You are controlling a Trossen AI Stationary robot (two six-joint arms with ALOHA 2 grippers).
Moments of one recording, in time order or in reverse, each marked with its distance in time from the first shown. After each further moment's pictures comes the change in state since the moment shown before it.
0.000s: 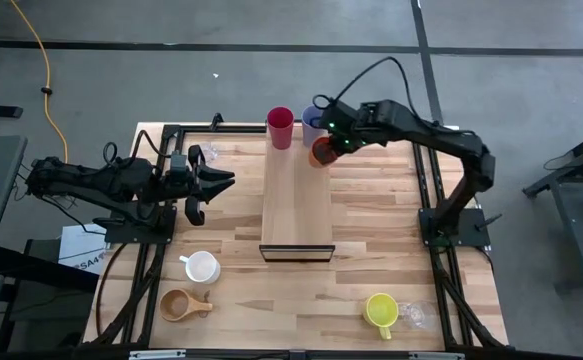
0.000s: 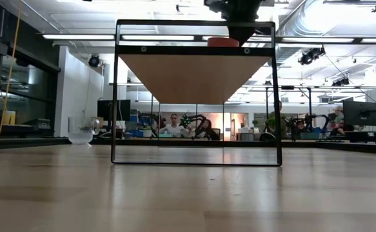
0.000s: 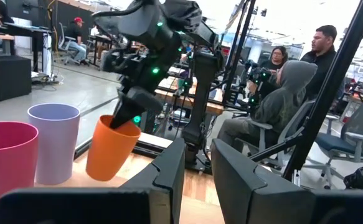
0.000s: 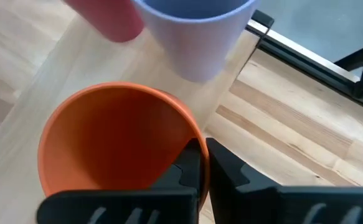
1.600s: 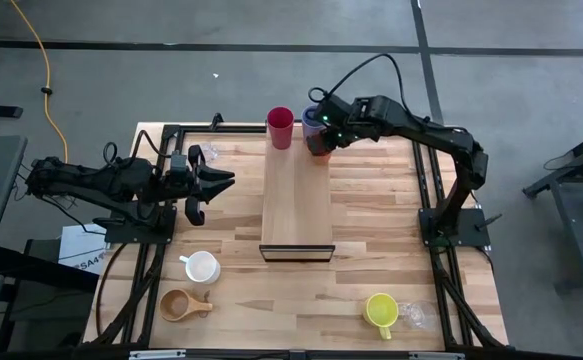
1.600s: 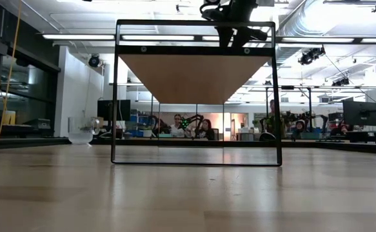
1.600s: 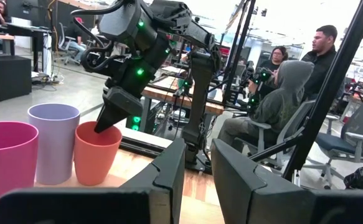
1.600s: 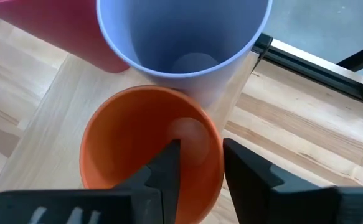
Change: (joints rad) left arm 0.000 0.000 0.000 0.000 -0.001 0.000; right arm -0.040 0.059 0.039 0.045 0.000 0.054
